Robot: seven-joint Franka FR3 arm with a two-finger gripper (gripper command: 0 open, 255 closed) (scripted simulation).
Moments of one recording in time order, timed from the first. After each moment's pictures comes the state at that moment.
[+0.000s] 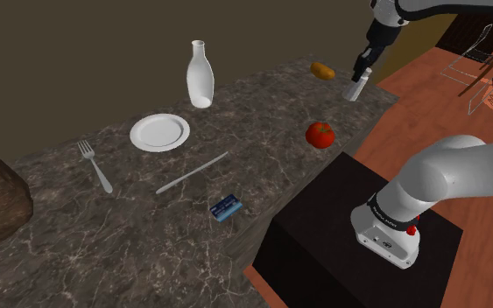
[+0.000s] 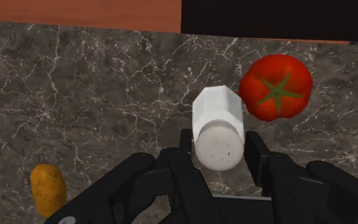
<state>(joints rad) -0.23 -0.74 -0.12 -2.49 -0.18 1.83 -0.30</state>
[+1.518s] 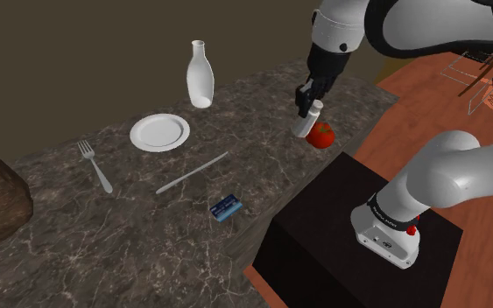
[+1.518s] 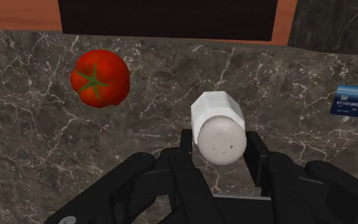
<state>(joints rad) -0.01 -0.73 0.41 -2.41 0.15 1.73 0.26</state>
